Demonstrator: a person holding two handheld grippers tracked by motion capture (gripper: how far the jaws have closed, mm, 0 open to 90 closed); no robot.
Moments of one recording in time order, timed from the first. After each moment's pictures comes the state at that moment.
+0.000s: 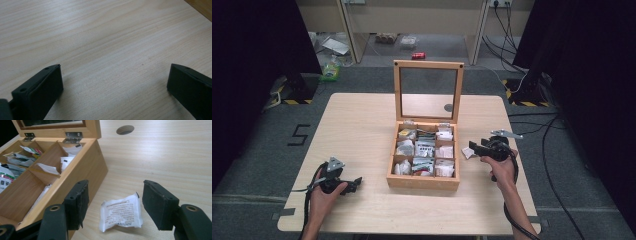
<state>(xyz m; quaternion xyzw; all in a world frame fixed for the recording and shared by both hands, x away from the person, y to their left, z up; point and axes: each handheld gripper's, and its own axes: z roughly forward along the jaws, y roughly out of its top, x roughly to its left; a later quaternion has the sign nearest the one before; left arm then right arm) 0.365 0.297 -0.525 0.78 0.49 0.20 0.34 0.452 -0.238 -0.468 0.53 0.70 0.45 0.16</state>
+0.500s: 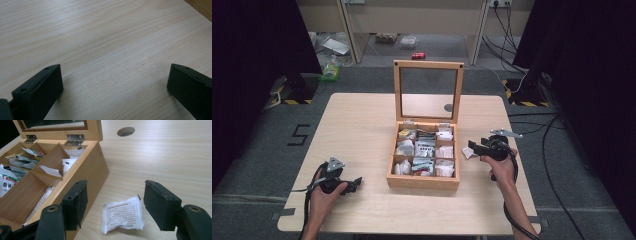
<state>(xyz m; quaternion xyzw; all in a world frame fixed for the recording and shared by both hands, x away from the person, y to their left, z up) 0.365 0.297 -0.525 0.78 0.49 0.20 0.34 0.452 -0.236 -0.465 0.53 0.70 0.45 0.16</state>
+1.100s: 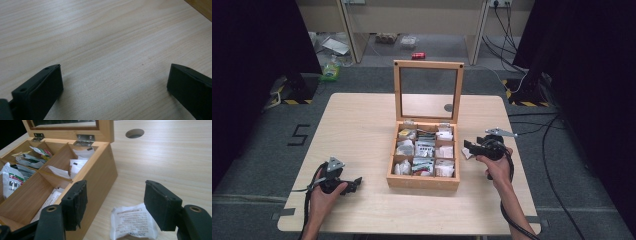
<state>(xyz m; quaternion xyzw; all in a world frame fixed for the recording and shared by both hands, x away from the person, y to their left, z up) 0.365 0.298 -0.525 0.78 0.49 0.20 0.34 0.456 -0.222 -0.467 0.51 0.71 0.45 0.16</state>
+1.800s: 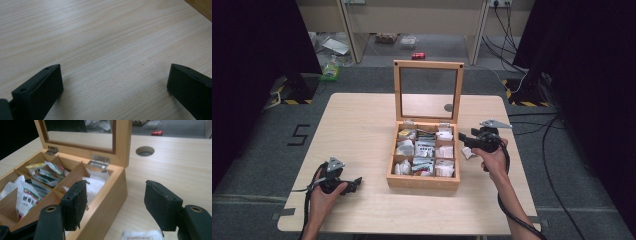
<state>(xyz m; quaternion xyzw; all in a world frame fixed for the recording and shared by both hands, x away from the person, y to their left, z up) 0.365 0.297 -0.525 0.78 0.49 0.20 0.34 0.472 -0.206 -0.443 0.47 0.73 0.47 0.17</state>
